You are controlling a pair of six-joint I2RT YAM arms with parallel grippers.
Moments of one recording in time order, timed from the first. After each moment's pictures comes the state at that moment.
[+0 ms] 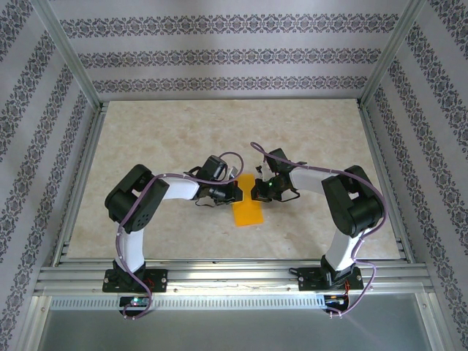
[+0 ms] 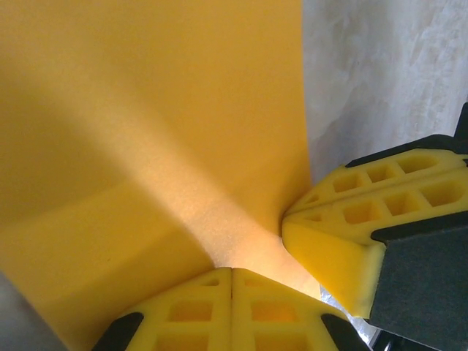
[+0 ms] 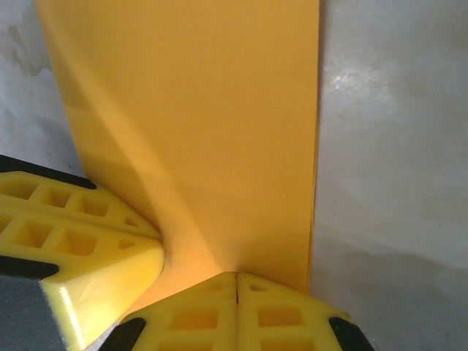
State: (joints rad) left arm -0.60 1.94 0.98 0.04 0.59 -0.76; right arm 0.43 1.78 0.92 -0.37 -0.52 0.46
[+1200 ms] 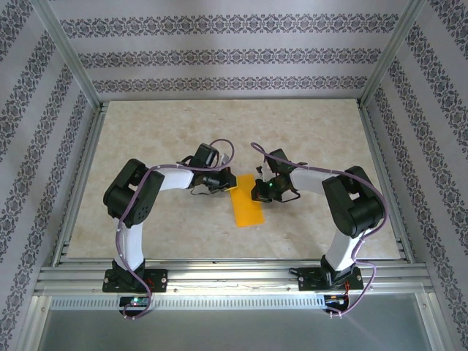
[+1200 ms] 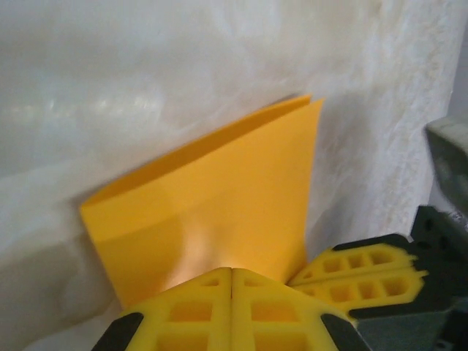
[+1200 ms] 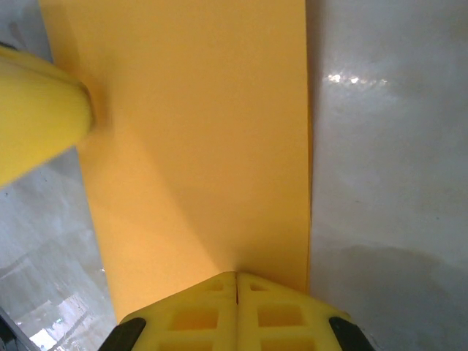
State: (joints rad) left arm -0.48 1.97 1.08 0.00 0.61 -0.77; right arm 0.43 1.78 0.91 -0.37 -0.52 0.46
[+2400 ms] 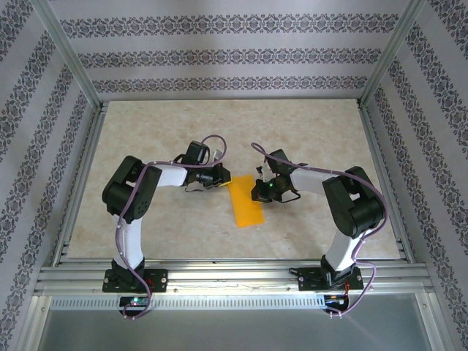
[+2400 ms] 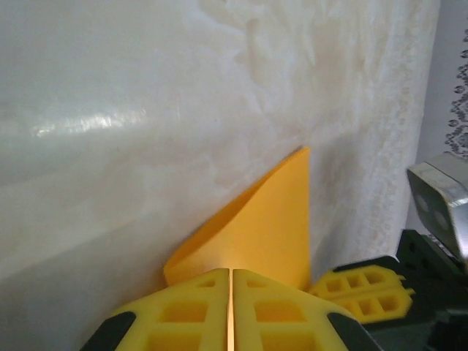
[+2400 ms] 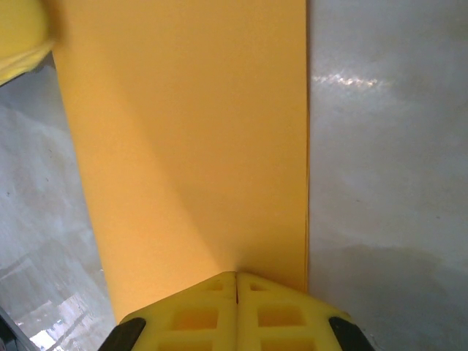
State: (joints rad) left arm -0.40 1.98 1.03 0.11 0.68 -0.75; right arm 0.43 1.77 0.90 -0.35 -0.53 0.46
